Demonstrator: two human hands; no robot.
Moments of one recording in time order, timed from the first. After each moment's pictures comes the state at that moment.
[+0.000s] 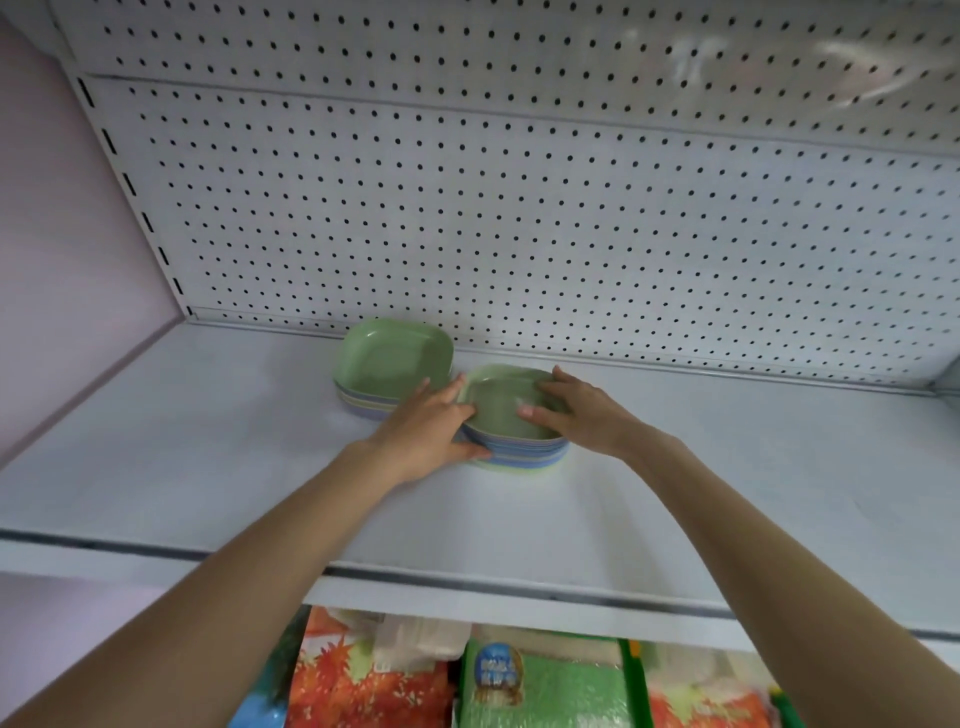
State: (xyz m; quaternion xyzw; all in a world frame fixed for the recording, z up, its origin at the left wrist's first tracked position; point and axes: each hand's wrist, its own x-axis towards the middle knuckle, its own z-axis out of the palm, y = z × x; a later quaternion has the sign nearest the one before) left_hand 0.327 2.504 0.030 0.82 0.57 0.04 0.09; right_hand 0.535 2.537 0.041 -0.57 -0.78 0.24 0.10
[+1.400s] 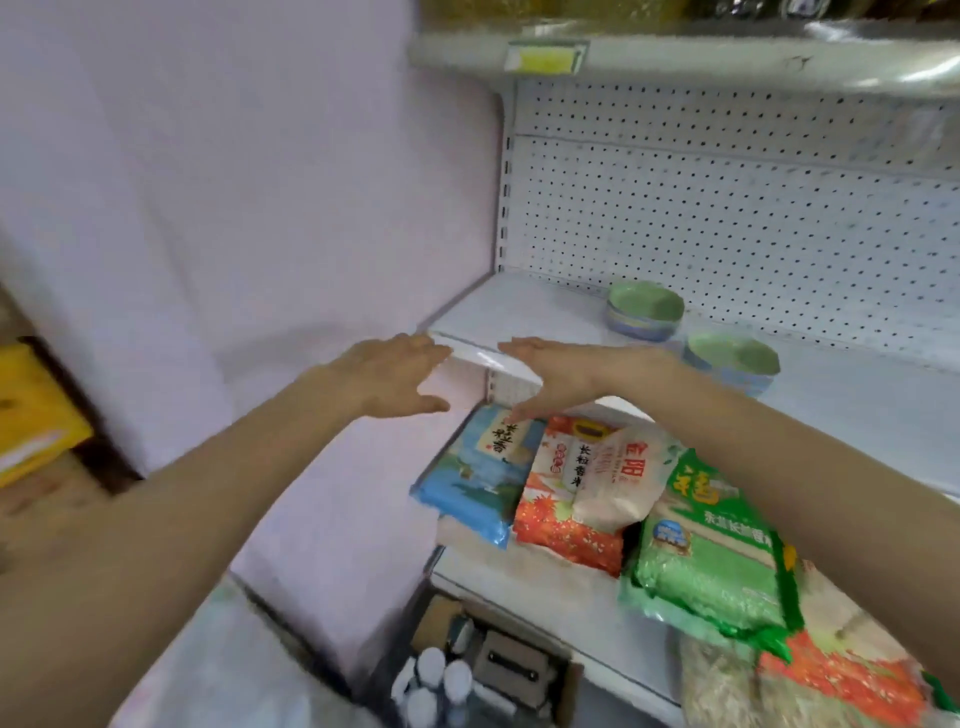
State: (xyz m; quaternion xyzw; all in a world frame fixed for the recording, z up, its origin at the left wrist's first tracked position) left_hand 0.102 2.104 0.132 0.72 0.69 -0.06 -0.04; right_hand 0.299 2.205 0.144 -0.31 -0.94 0.05 -0.11
